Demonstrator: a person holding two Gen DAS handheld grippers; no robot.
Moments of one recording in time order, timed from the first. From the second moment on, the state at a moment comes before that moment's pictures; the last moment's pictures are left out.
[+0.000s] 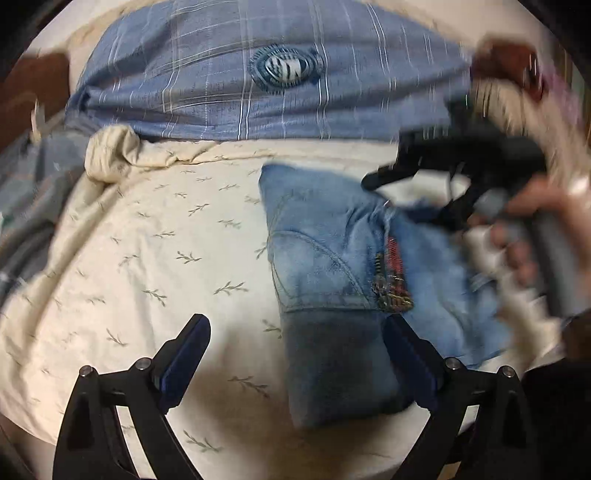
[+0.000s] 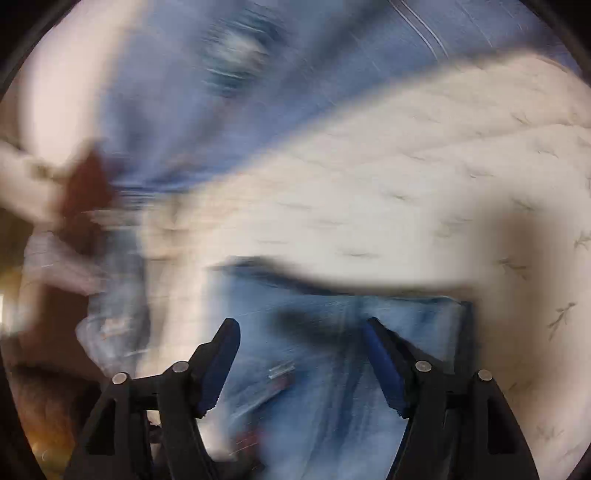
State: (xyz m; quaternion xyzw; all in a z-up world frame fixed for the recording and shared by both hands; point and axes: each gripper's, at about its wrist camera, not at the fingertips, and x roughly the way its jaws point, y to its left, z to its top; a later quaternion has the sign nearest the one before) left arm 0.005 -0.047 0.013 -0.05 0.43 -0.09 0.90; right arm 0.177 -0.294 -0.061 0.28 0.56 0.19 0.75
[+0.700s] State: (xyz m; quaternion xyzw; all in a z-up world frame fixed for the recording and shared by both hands) left arm 0.013 -0.045 0.009 -0.24 0.50 -0.15 0.82; right arm 0.180 -0.290 -0.055 0.24 0.57 0.22 0.75
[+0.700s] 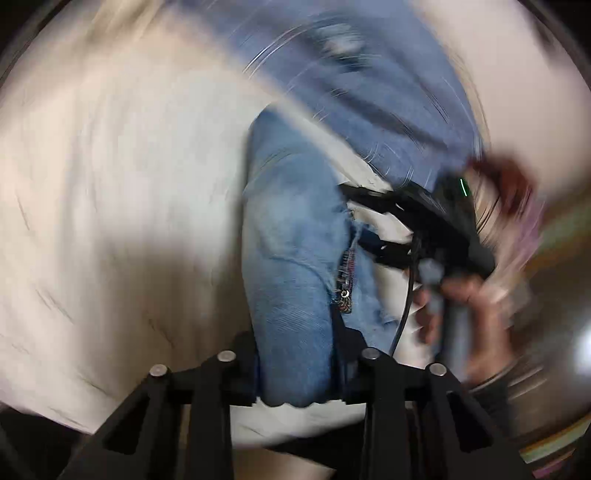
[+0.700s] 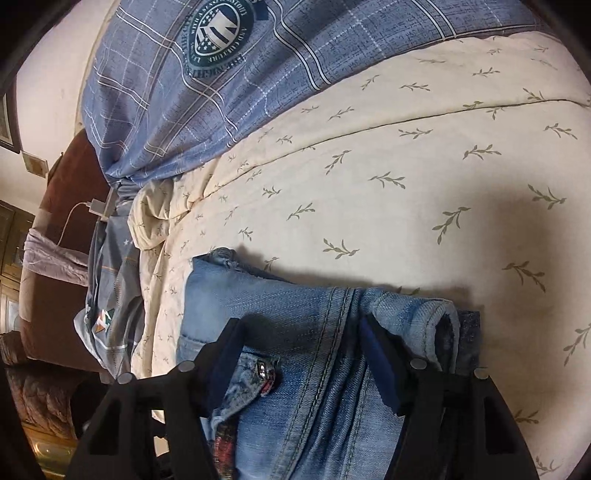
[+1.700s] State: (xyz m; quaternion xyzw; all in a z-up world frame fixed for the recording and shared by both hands) left arm 0.072 -0.062 -0.007 -0.16 0.52 -0.09 0.84; right arm 0.181 -0.282 -0.053 0.21 0.58 0.24 0.75
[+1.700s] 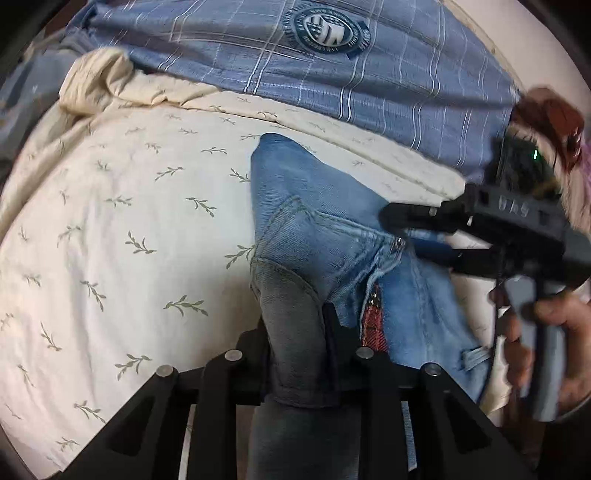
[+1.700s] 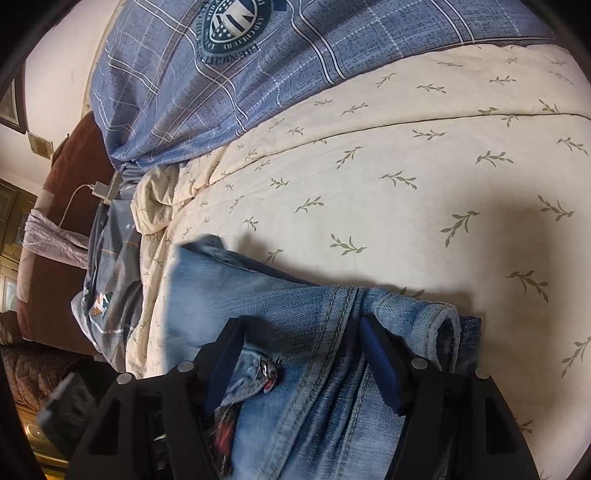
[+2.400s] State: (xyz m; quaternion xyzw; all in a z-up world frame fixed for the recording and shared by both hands) left arm 0.121 -0.025 0.009 -0.24 0.51 -0.11 0.82; right arm 0.181 -0.280 -0.053 0.20 0.57 0.24 0.76
